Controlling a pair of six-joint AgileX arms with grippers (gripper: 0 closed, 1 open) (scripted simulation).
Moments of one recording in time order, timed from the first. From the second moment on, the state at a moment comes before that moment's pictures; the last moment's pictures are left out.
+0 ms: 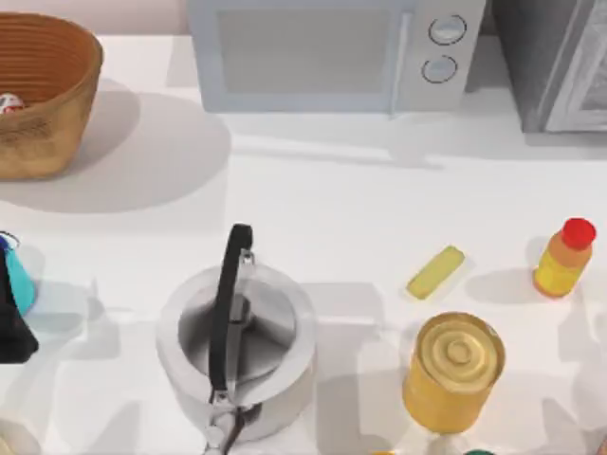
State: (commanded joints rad) left arm 0.00 0.00 0.00 0.00 0.00 0.00; right arm 0.00 0.00 0.00 0.00 0.00 0.00
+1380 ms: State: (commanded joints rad) left arm 0.12 1.59 1.53 -0.79 0.06 0.10; right arm 0.00 0.00 0.00 0.00 0.00 0.00
